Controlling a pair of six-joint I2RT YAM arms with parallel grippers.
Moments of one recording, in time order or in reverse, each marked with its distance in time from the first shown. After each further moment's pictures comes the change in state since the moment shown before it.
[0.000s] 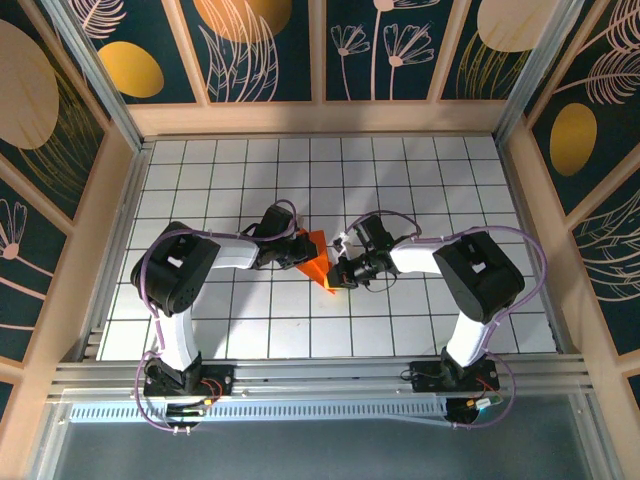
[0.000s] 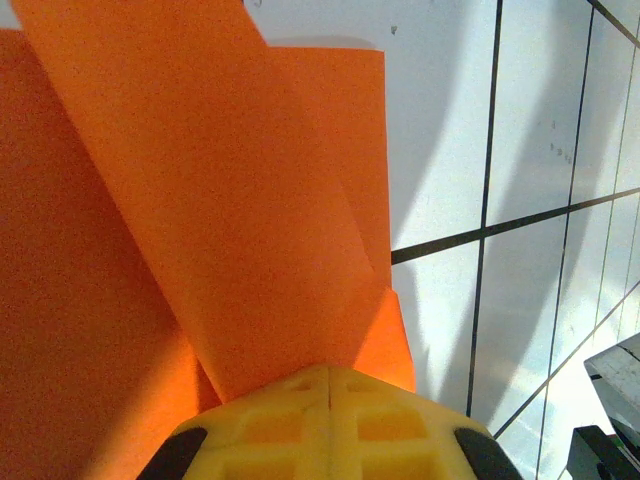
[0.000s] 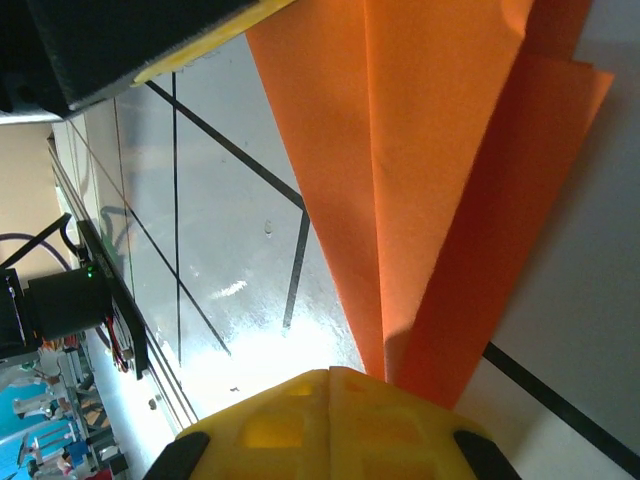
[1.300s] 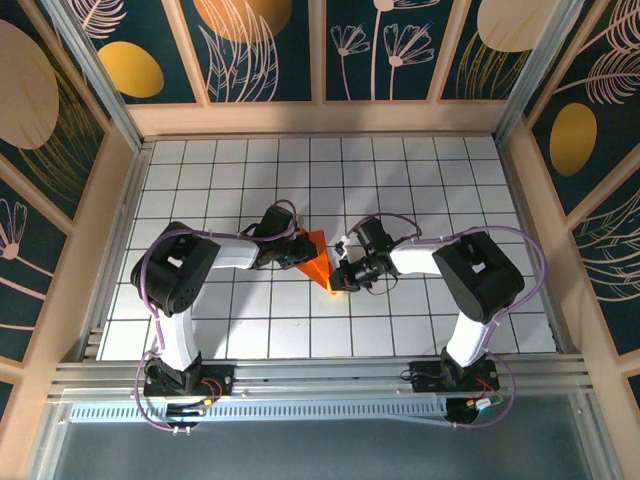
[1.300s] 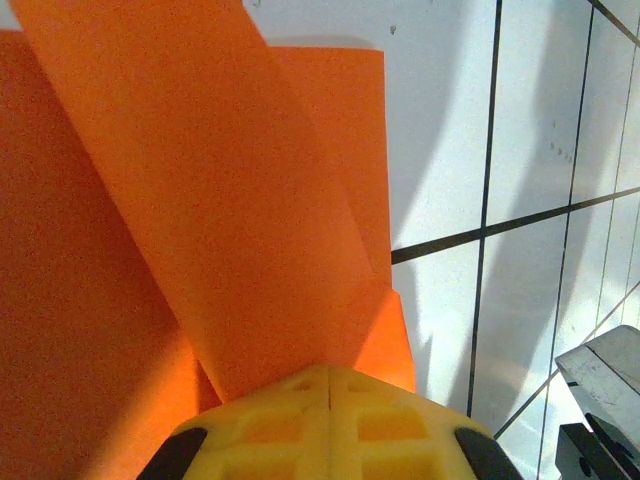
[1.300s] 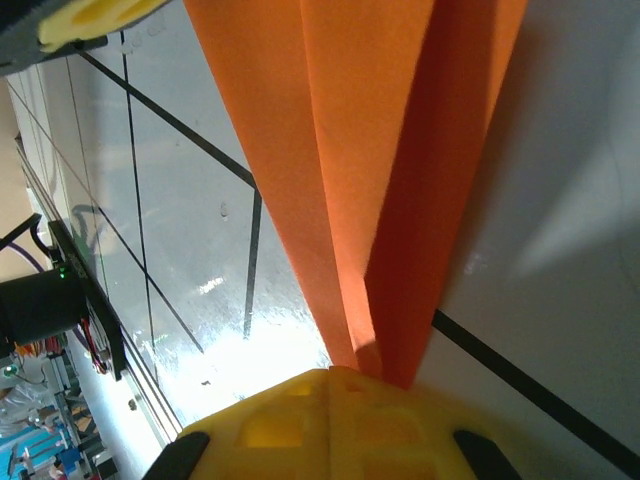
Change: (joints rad) left arm 0.000 0.000 0.000 0.000 -0.001 0.003; right arm 0.004 0.001 -0.012 -0.032 0.034 -0.005
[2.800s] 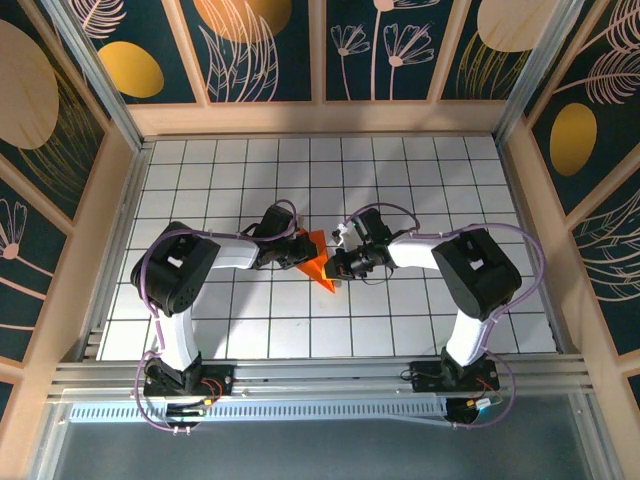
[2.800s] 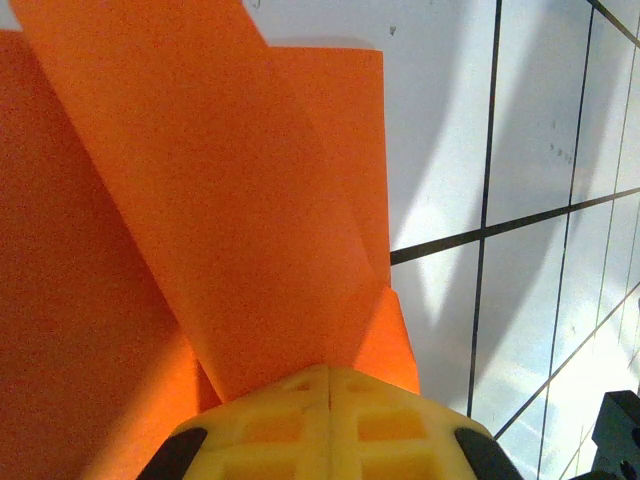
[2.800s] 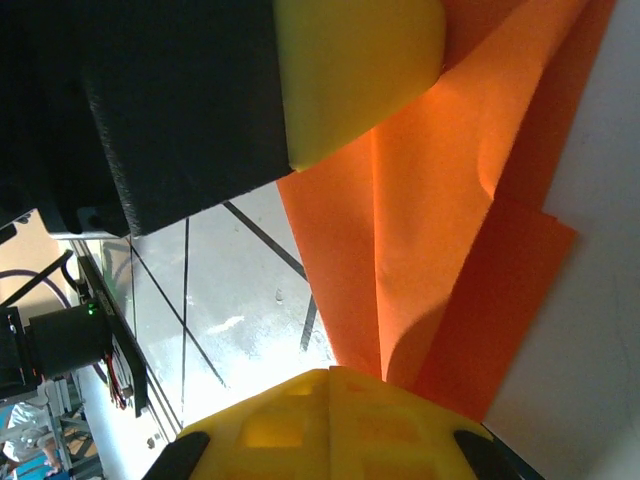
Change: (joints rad) left arm 0.000 0.000 0.000 0.000 -0.001 0.000; right arm -0.013 0.022 0.072 0.043 0.010 0.019
